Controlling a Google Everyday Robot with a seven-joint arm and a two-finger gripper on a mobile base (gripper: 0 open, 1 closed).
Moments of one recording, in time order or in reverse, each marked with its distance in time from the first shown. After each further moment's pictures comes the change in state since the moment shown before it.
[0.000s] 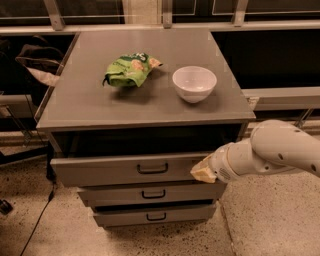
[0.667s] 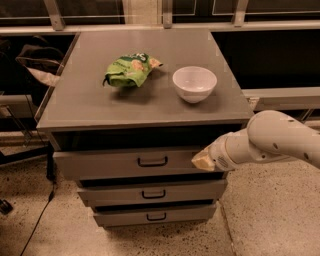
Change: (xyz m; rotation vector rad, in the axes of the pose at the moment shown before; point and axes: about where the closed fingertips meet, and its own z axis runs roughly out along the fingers) arm -0.016 -0.033 0.003 0.059 -0.003 0.009
